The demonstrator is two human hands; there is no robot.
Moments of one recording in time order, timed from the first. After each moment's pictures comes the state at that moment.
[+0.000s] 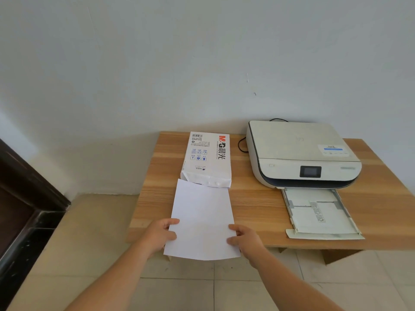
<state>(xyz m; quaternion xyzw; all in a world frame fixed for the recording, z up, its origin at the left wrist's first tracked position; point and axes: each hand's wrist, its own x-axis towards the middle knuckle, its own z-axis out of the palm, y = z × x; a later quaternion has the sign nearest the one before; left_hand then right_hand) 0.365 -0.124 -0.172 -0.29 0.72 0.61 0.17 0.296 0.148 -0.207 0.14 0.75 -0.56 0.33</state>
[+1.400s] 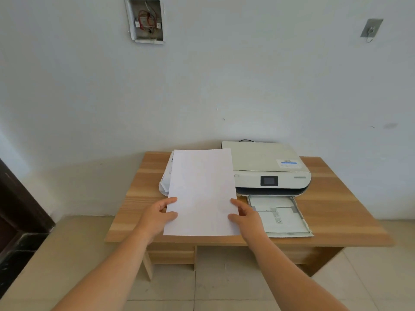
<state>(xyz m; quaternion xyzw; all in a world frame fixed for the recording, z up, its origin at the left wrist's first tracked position) 0.390 -0.010 -0.078 -0.19 0.76 0.62 -0.01 0.325 0.255 -0.090 0.03 0.78 -0.62 0.12</state>
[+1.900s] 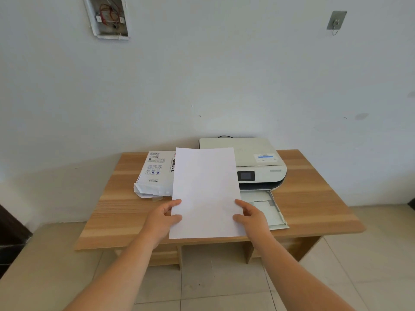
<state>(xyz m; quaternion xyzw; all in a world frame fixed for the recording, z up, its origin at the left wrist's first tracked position) 0.357 0.086 -0.095 -0.16 0.75 0.64 0.01 0.309 0.356 -0.096 0.07 0.80 -0.59 0.10</state>
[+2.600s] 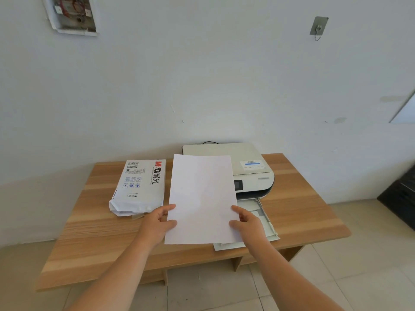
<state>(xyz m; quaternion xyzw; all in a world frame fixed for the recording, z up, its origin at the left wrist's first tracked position) 0.278 0.088 -0.107 -0.13 0.76 0.64 0.02 0.253 0.361 -0.105 0.12 0.80 -0.58 0.09</state>
